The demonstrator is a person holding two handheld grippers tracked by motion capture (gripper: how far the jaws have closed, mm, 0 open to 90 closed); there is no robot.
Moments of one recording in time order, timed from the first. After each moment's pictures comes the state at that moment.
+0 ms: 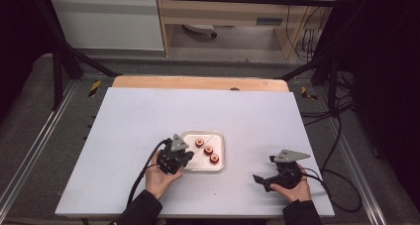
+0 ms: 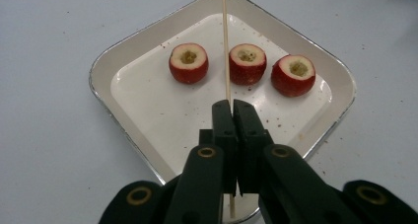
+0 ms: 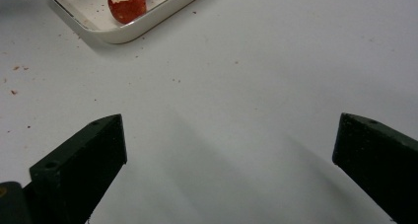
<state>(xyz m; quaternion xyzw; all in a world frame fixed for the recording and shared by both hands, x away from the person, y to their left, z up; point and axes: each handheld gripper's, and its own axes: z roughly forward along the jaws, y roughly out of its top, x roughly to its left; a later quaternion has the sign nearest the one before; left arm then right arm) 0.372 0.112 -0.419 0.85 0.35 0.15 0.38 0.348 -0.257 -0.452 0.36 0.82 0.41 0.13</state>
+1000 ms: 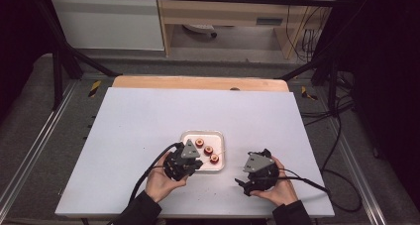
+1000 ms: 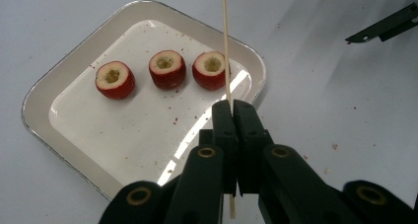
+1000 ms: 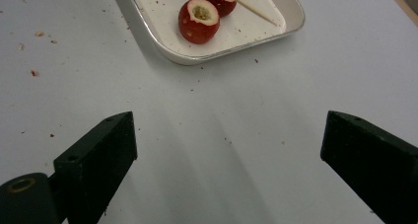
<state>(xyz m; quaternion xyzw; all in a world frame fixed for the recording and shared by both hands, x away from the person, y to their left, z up) 0.353 0.088 -0.393 0.90 0.25 0.11 0.34 0.337 -0.179 -0.424 0.19 0.90 0.31 0.24</state>
